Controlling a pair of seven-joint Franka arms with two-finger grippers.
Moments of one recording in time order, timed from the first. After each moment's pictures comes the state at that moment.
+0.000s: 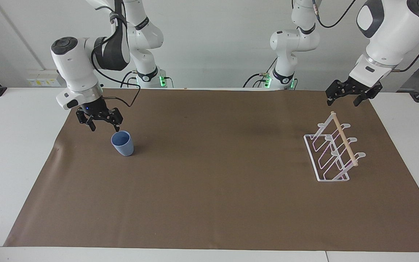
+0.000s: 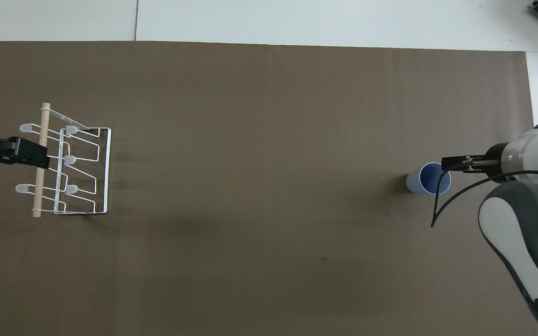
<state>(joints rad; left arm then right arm) -0.02 -0.02 -0.04 -1.63 0.00 1.55 0.03 0.00 -0.03 -0.08 -2.12 0.01 2.21 -0.07</state>
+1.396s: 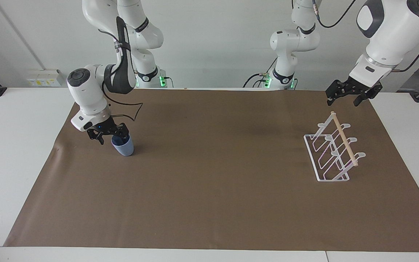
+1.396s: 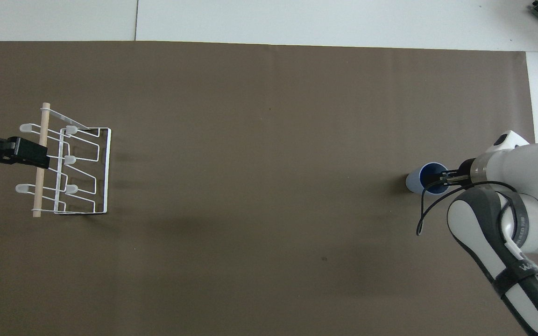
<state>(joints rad) -0.02 -0.02 -0.04 -1.63 0.00 1.55 0.03 -0.01 0.04 -0.08 -2.25 0.01 2.36 -0.19</state>
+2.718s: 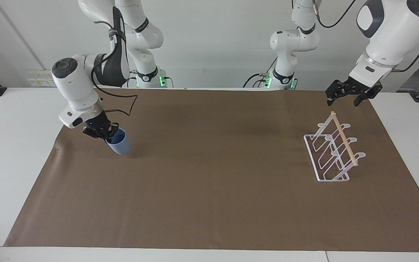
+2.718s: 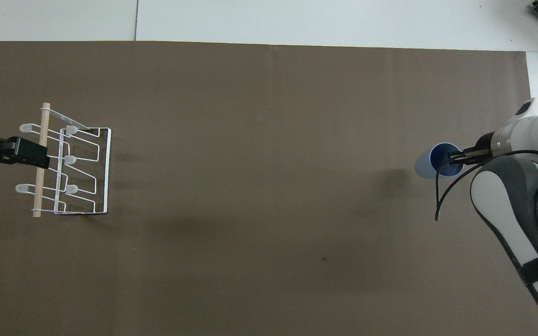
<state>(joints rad) -0.02 -0.02 -0.04 -1.63 0.00 1.55 0.03 -0.01 0.06 -0.06 -1.98 0.01 2.09 -0.19</state>
